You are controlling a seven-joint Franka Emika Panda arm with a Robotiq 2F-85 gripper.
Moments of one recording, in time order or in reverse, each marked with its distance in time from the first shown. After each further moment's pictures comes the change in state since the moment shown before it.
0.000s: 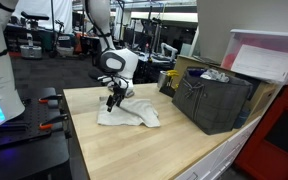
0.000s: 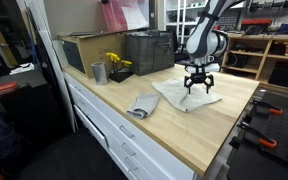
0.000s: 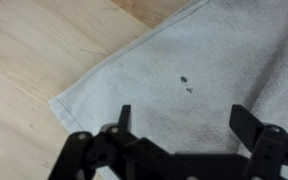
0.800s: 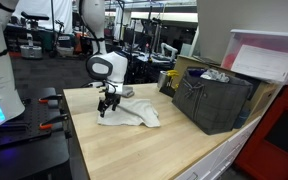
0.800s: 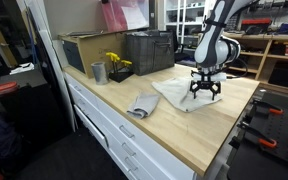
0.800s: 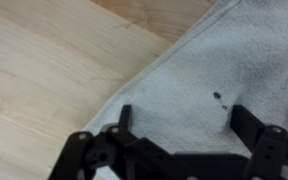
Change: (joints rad) arm -0.002 0.003 0.025 -0.156 0.098 0.247 0.047
